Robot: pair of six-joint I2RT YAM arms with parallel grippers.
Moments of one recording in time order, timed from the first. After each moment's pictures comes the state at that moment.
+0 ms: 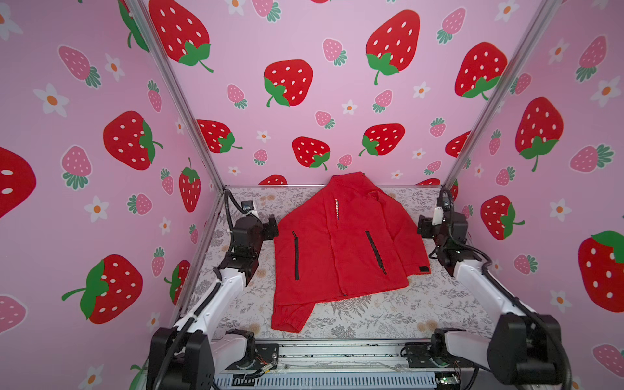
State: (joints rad) left arm -0.14 1.12 0.82 0.03 -0.16 -0.23; right arm 0.12 1.15 0.82 0.02 0.10 -0.02
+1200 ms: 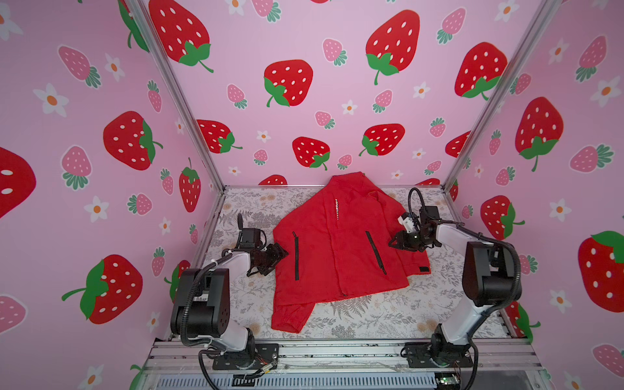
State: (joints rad) left arm 0.00 1.55 0.72 -0.24 0.45 -0.71; right arm 0.10 1.80 1.13 -0.56 -0.54 -0.01
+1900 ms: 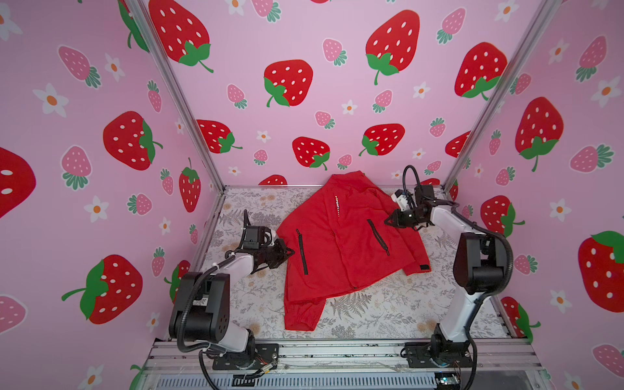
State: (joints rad) left arm -0.09 1.46 0.75 -0.14 0.63 -0.76; right arm 0.14 1.92 1.56 -0.65 -0.59 -0.02
